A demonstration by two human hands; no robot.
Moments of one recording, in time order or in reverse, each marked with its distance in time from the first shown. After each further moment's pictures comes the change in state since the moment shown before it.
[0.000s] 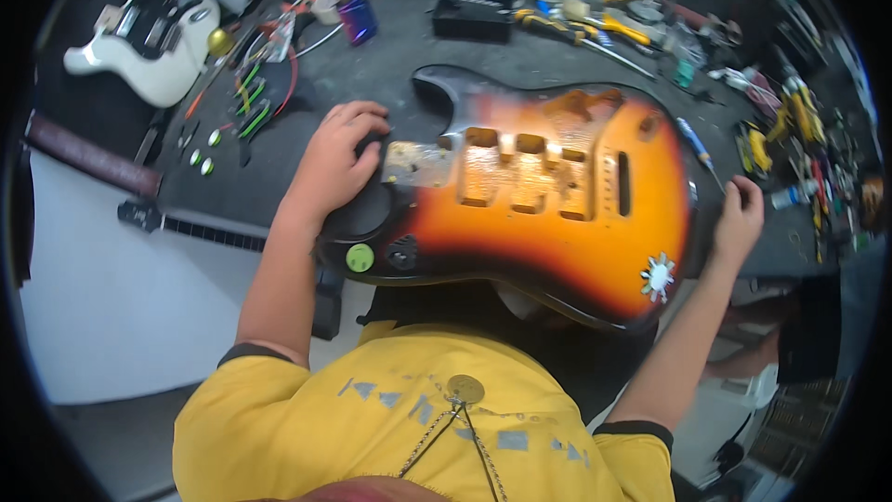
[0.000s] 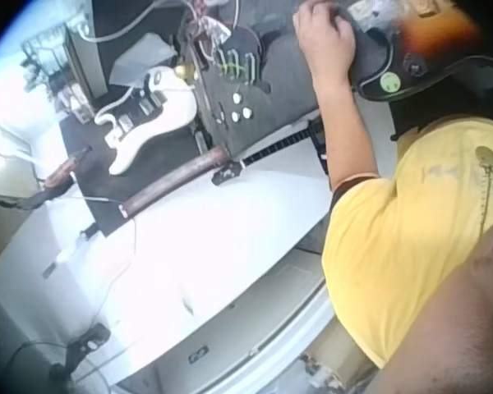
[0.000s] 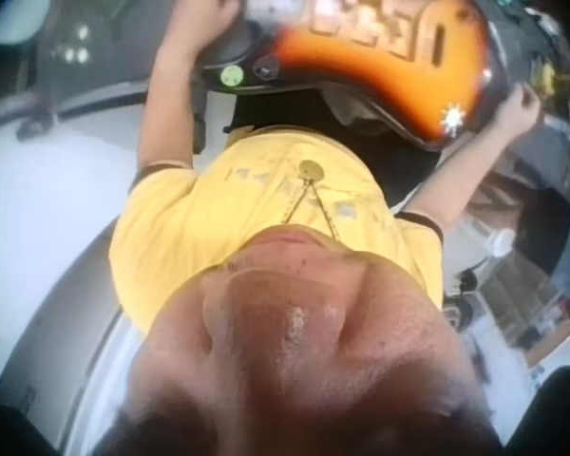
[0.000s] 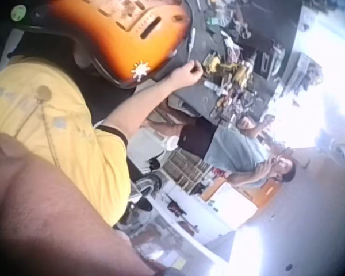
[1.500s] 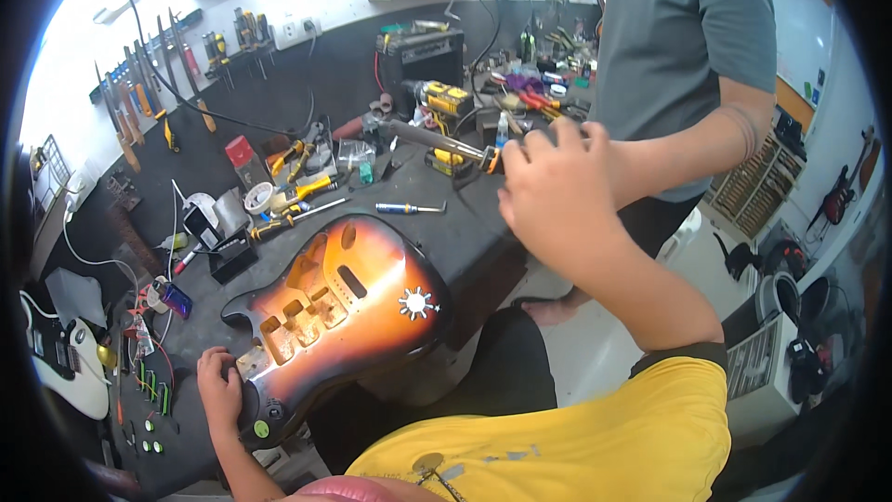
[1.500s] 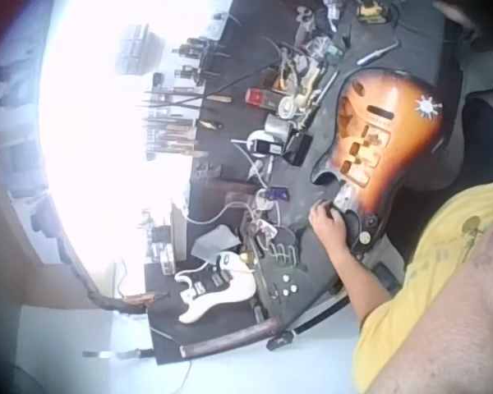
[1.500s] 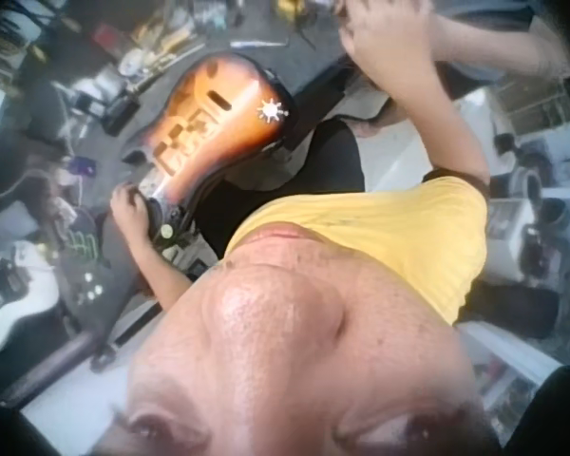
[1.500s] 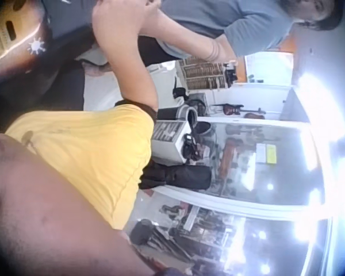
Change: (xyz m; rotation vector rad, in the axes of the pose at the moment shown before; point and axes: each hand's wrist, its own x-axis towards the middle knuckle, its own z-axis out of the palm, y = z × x) left_hand -0.003 0.008 0.003 0.008 0.065 0.027; right_hand -0.084 -0.317 -0.177 -1.324 0.051 -0.589
